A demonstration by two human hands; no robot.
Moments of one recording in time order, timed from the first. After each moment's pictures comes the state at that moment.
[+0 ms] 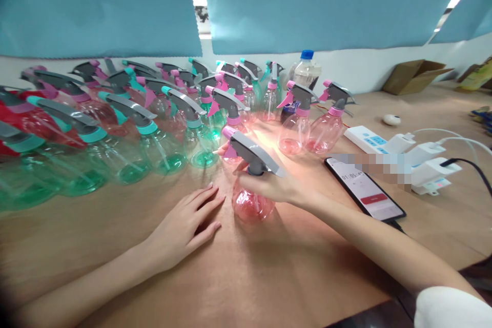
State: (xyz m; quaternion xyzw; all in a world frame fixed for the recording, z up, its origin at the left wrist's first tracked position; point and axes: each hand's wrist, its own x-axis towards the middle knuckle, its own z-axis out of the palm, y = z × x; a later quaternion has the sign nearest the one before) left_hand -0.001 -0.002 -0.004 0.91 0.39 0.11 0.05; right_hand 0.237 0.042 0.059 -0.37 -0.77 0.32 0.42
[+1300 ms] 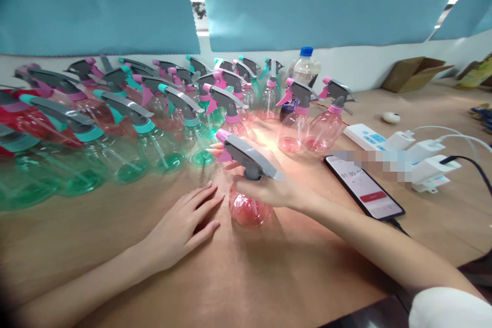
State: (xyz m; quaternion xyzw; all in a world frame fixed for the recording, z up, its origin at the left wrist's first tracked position) left_hand -0.001 -0.001 -0.002 0.91 0.39 0.11 0.06; right_hand 0.226 0.031 0.076 -0.32 -0.77 0.35 0.42
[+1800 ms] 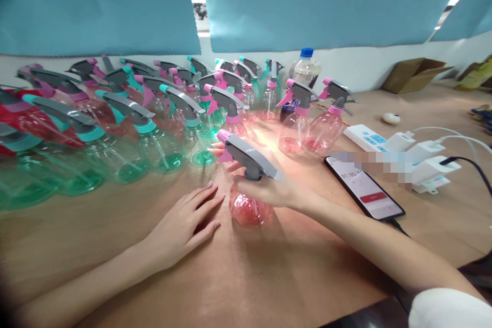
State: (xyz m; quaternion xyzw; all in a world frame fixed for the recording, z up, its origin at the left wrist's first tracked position) left_hand -0.001 -0.001 -0.004 0.91 0.39 0.11 0.06; right_hand 0.227 0.033 0.070 -0.28 -0.77 0.37 0.43
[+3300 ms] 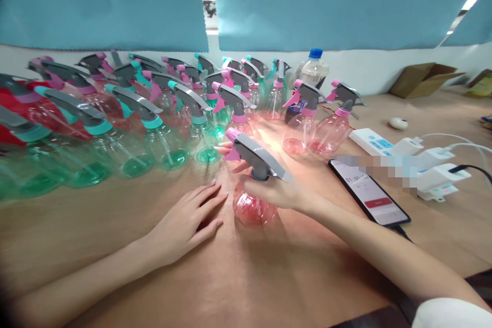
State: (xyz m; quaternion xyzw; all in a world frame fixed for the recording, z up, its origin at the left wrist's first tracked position) left_hand 0.001 -0.002 -0.004 0.91 0.40 0.11 0.07; right_hand 0.230 0.034 0.064 -0.28 -0.77 0.37 0.43
